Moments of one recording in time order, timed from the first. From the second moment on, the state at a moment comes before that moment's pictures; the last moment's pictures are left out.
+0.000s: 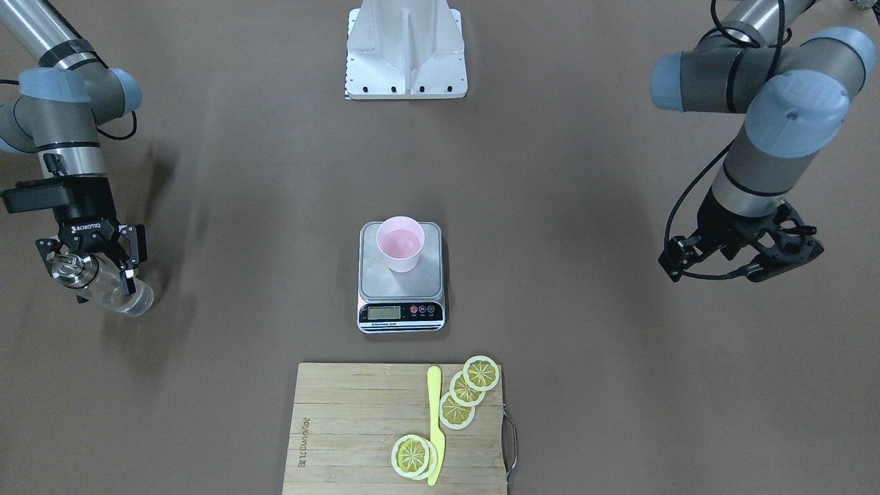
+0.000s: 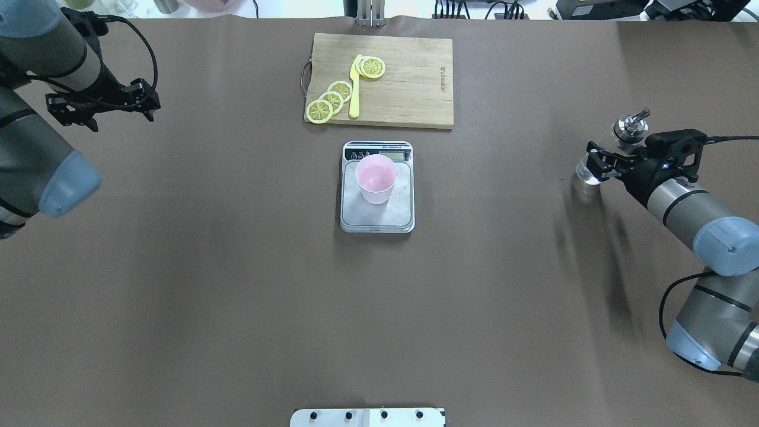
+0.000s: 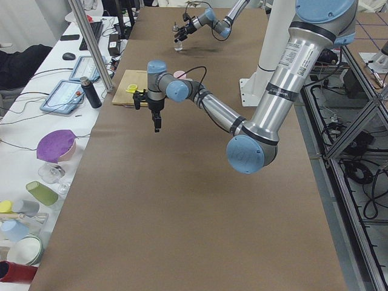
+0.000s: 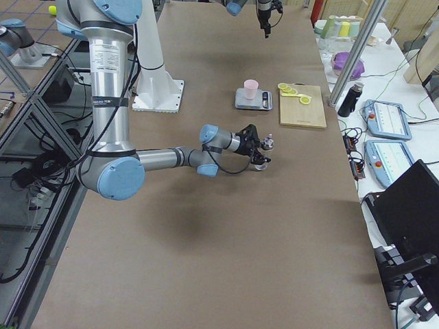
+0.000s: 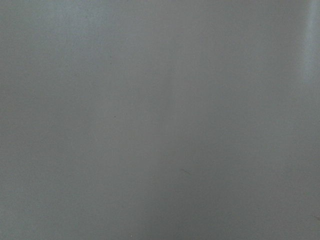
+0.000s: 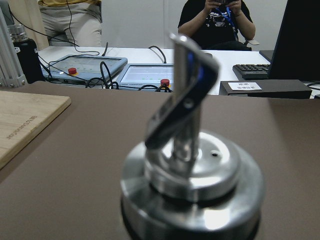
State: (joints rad) left arm -0.99 -1.99 -1.72 -1.52 -1.98 -1.05; right arm 0.65 -1.56 1.53 -0.30 1.17 0.94
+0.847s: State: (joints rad) left arm -0.99 -1.99 -1.72 -1.52 -1.98 -1.05; right arm 0.65 -1.56 1.51 -0.30 1.17 0.92
